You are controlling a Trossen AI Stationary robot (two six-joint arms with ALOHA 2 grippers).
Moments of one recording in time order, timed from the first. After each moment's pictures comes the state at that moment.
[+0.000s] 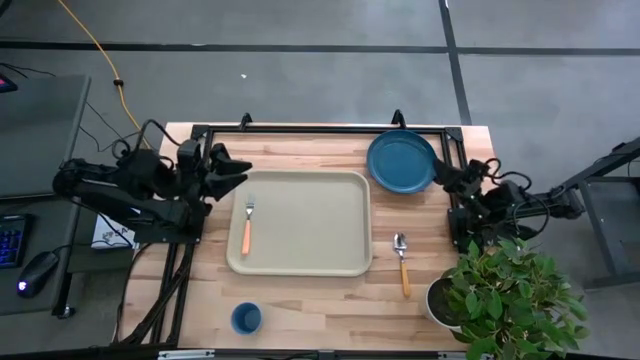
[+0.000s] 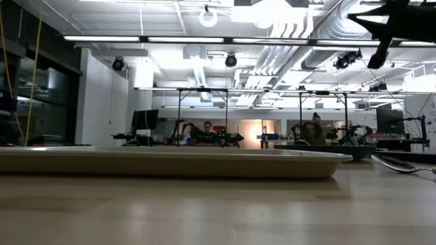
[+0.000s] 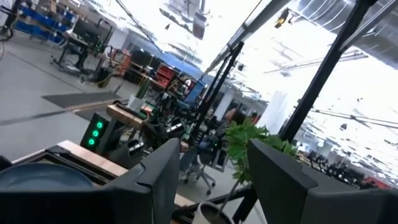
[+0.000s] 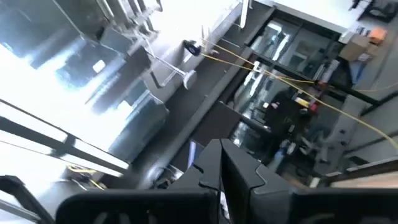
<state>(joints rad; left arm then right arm) -0.06 0.66 0.78 0.14 -0.25 -0.43 0.13 0.12 0.03 0.75 0.64 0.71</state>
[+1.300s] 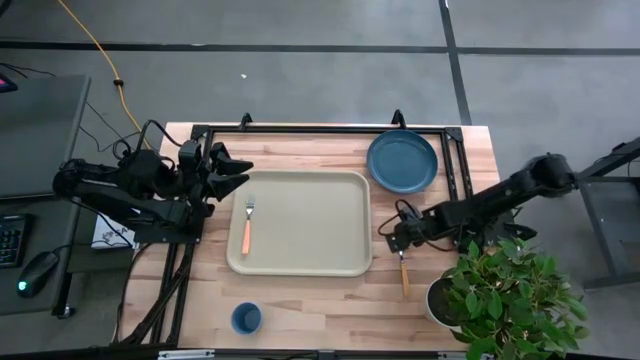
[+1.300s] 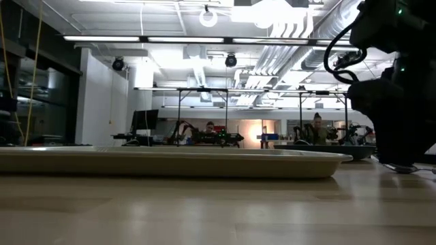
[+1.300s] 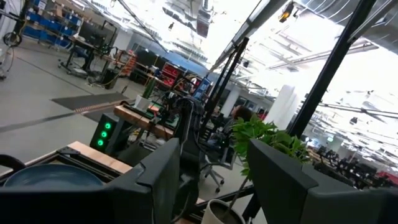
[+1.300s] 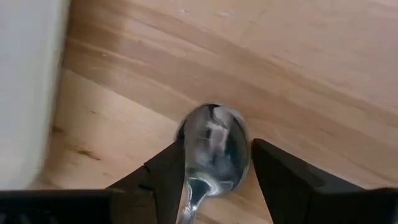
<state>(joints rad) -0.06 0.67 0.78 0.12 -0.27 -0.40 0.28 1.27 0.49 -0.49 0.08 1.46</state>
